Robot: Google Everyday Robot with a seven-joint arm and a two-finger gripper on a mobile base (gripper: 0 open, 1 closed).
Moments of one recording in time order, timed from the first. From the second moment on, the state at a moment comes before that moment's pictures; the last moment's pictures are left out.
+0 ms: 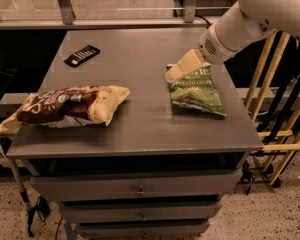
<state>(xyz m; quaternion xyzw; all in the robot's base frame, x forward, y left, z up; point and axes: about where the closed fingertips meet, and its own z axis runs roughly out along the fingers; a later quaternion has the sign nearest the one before) 0.633 -0.126 0.894 -0.31 0.90 0.10 0.29</state>
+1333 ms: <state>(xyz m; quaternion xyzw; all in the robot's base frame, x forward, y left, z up) 0.655 -0.125 0.856 -0.31 0.91 0.11 0.25</state>
